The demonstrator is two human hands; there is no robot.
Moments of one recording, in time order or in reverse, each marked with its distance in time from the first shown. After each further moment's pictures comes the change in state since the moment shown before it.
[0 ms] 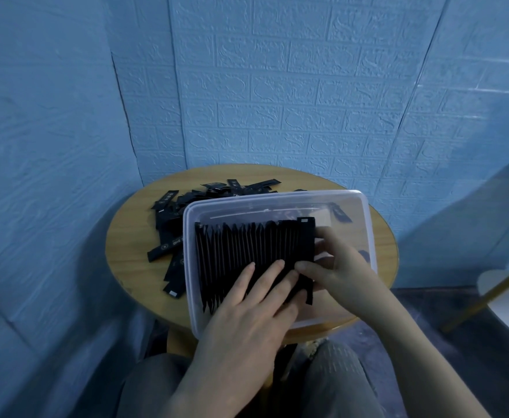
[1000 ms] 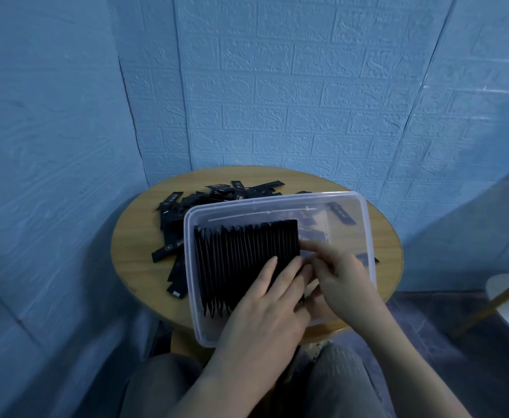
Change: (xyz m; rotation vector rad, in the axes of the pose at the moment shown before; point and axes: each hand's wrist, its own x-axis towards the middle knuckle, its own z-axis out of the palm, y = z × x) left_hand 0.022 0.011 0.006 0.074 0.085 0.066; right_hand -0.004 0.003 0.011 -0.139 0.119 -0.030
